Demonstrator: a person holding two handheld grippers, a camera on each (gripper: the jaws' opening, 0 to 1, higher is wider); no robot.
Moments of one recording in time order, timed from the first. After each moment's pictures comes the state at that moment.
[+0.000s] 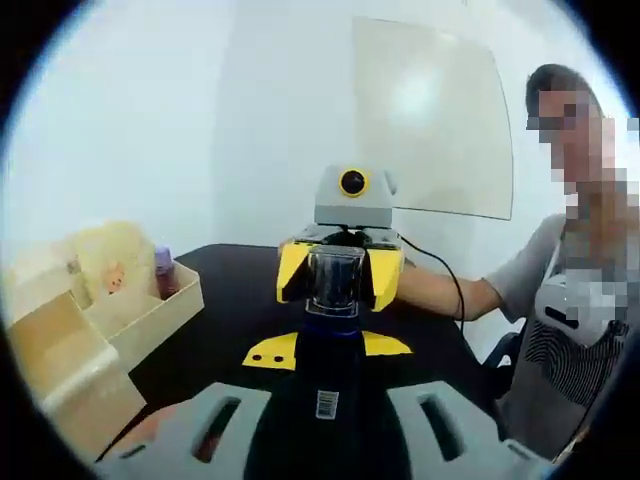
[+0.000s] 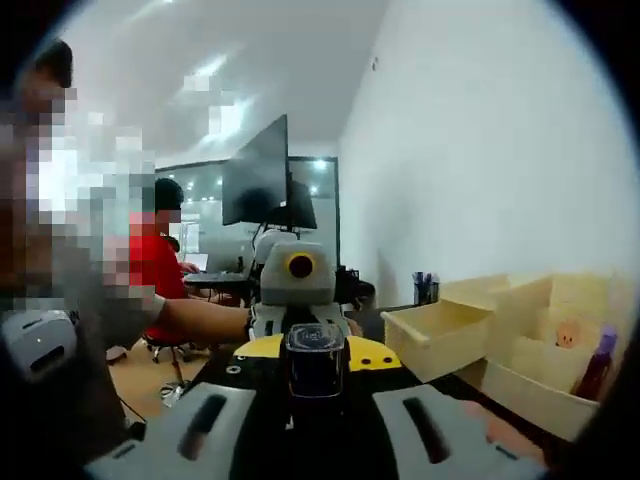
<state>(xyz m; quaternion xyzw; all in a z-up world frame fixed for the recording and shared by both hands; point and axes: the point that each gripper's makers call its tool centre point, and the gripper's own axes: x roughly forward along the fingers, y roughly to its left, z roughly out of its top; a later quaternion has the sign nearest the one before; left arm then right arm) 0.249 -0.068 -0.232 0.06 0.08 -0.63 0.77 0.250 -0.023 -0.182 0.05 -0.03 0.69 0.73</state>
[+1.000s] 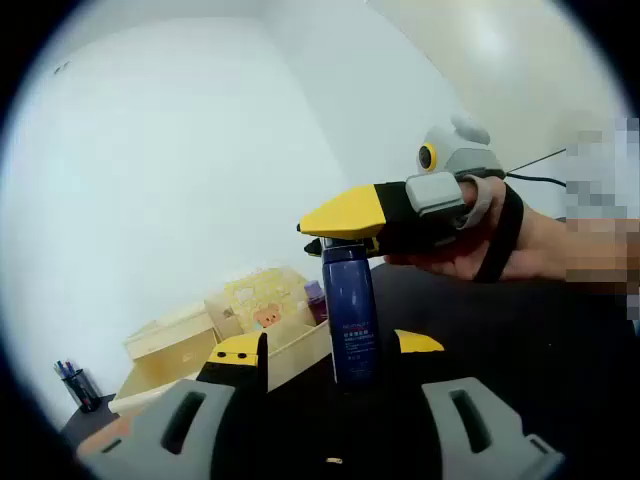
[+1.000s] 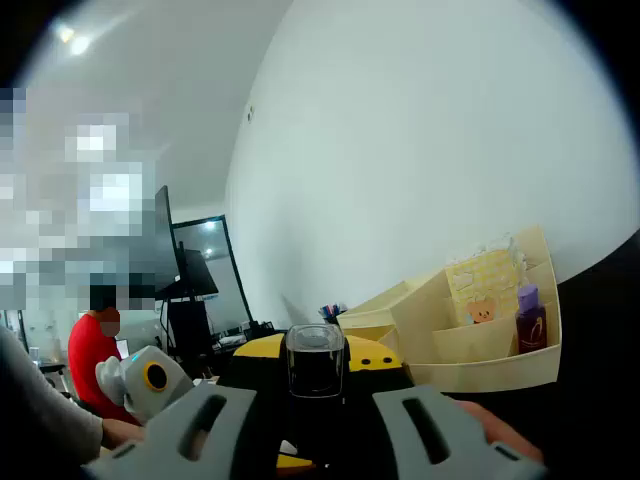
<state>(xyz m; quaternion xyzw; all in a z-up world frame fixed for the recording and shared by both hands) 0.311 -0.044 -0.219 0.19 -0.05 -0.26 0.94 0.329 -0.066 -0.158 0.23 0.00 0.48 0.85</state>
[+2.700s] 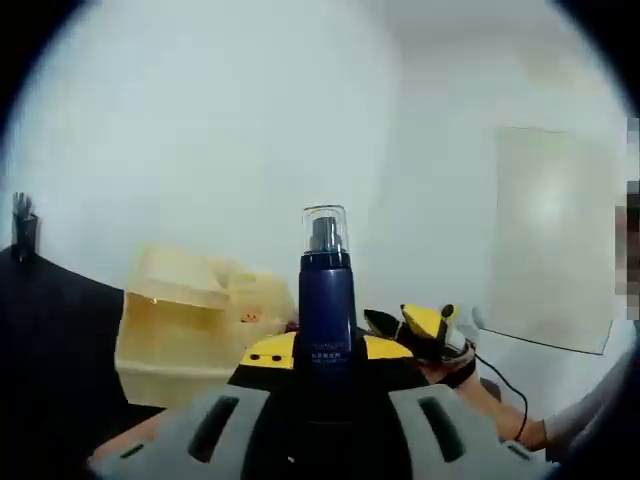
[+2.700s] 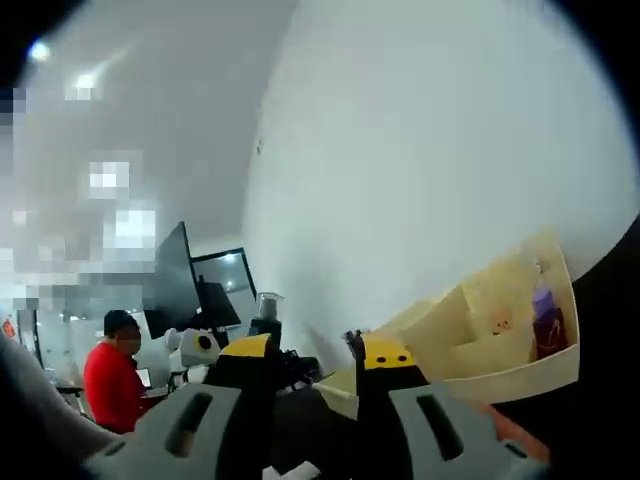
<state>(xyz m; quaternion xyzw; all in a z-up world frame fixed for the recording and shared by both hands) 0.316 0.041 -0.142 -0.14 0.02 -0.34 0.93 0.328 -0.076 -0.133 0.28 -0.06 0.51 0.81</state>
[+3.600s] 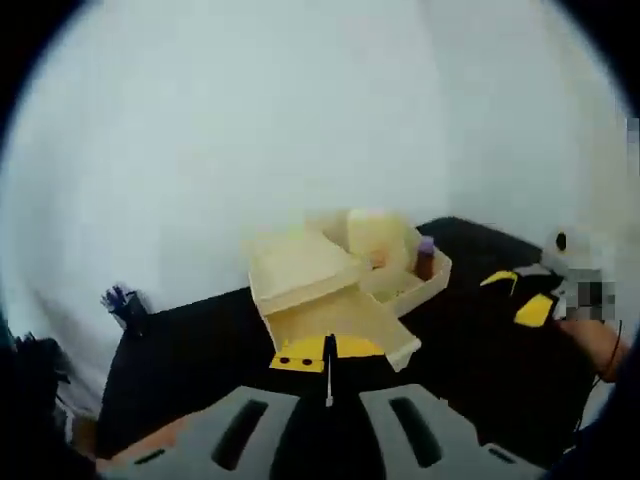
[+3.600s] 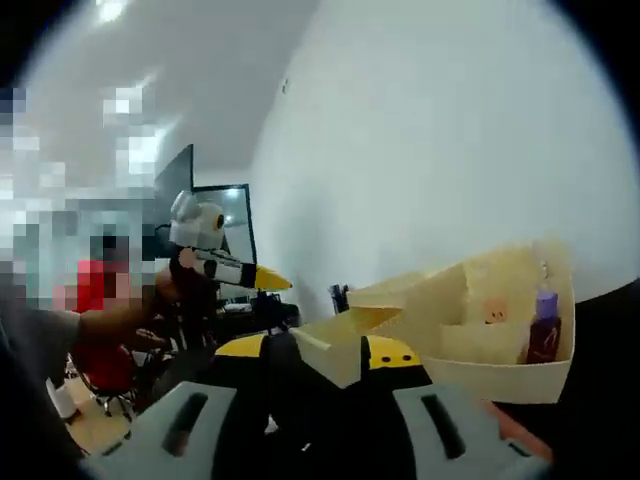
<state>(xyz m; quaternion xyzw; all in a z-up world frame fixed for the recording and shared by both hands) 0.340 0.110 -0.157 0.10 0.18 -0.13 0.97 0.324 -0.050 -0.182 0.14 -0.03 0.53 0.84</state>
